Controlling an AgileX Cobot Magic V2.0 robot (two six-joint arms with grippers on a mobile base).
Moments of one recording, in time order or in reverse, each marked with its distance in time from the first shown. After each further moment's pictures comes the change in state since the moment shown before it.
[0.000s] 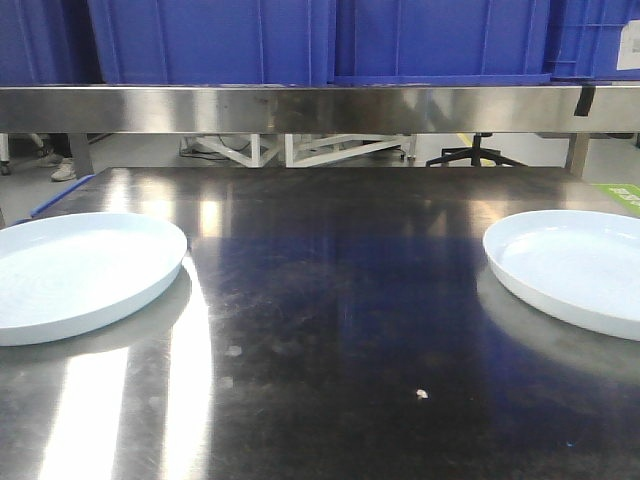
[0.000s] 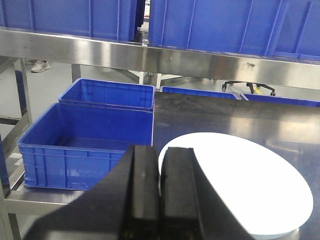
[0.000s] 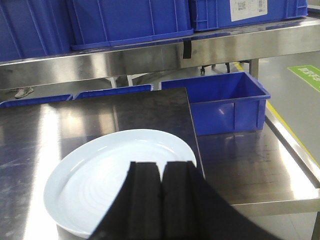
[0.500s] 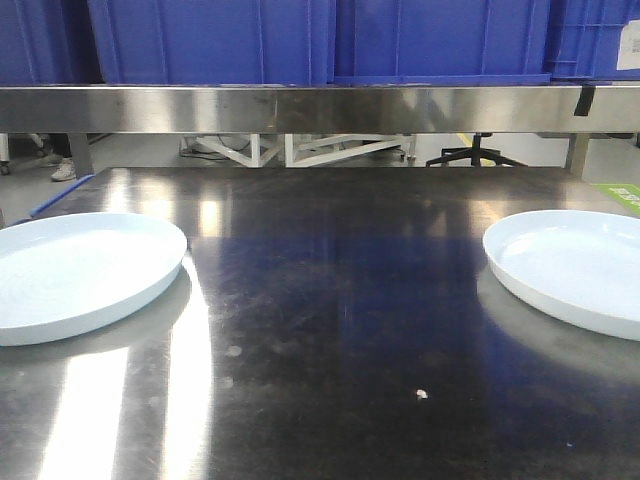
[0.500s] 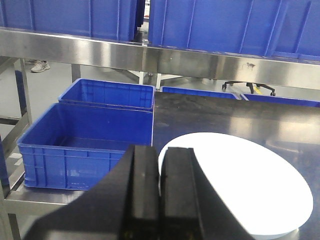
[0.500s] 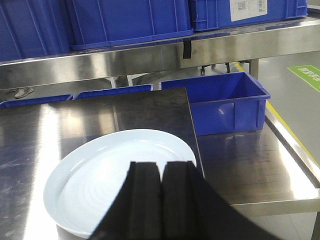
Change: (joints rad) left arm 0.000 0.000 0.000 0.000 0.000 0.000; right arm 0.000 0.000 0.000 0.000 0.000 0.000
